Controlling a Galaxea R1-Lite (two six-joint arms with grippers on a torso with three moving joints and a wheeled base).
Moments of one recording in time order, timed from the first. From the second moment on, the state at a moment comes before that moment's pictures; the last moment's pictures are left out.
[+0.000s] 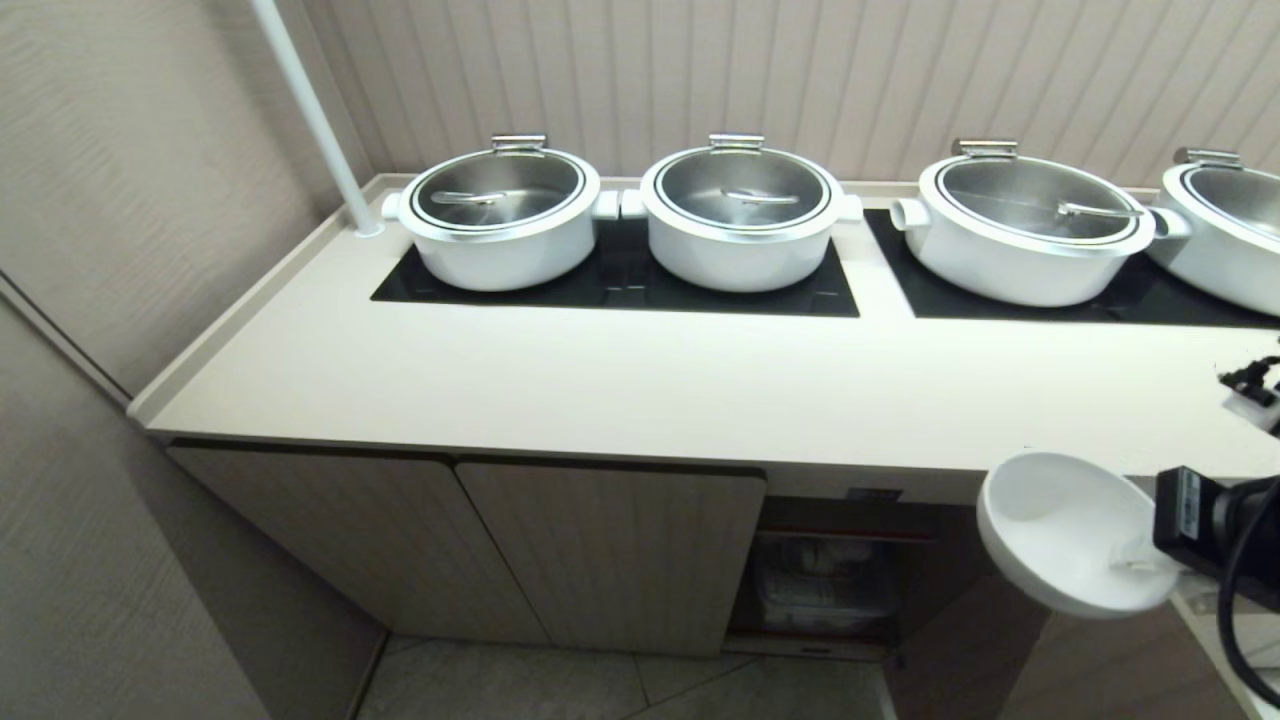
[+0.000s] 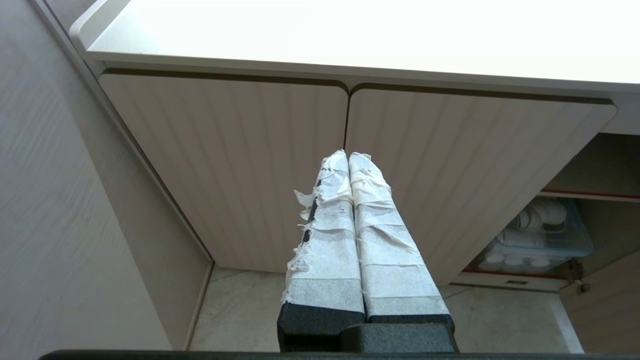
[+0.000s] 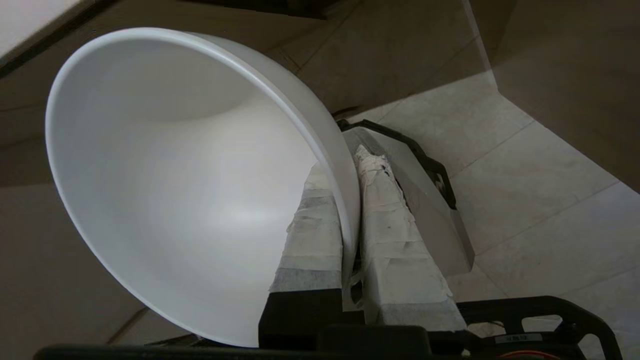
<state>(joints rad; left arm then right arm) 0.00 0.00 0.00 0.00 0.00 -0.03 0.14 1.31 -0.93 0.53 0.02 0.60</state>
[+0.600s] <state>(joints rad) 0.00 0.00 0.00 0.00 0.00 -0.03 0.16 1.24 -0.70 0.42 0.01 0.60</state>
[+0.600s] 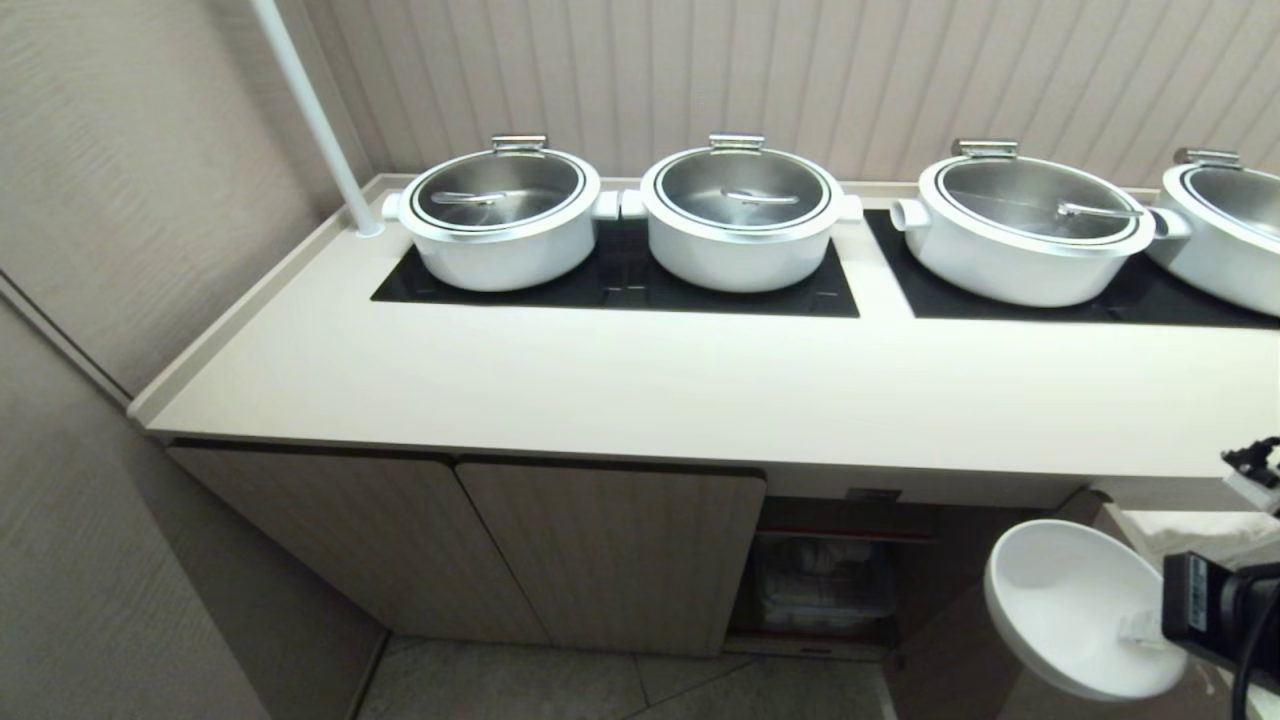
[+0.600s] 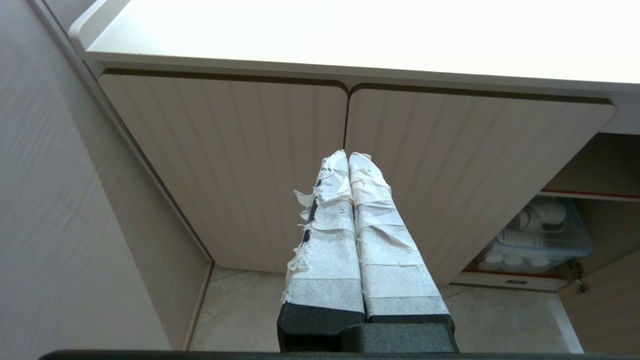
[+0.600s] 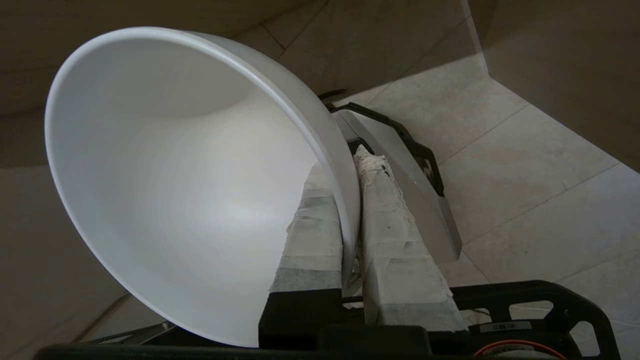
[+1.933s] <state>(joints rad) 0.00 0.00 0.00 0.00 0.01 -0.03 0.16 1.09 -0.44 0.14 0.02 0.33</state>
